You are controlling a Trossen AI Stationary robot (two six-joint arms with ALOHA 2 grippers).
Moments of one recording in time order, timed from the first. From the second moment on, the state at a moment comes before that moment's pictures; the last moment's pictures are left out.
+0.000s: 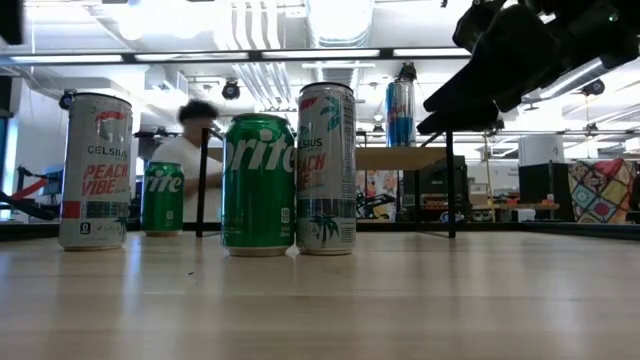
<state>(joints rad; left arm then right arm) -0.78 1.50 1.33 -1.21 -0.27 -1.27 0.18 1.17 0.48 0.24 0.29 0.19</state>
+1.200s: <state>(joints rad) -0.84 1.55 1.36 -1.12 -0.17 -1.37 0.17 1.15 0.51 0.13 0.32 0.24</state>
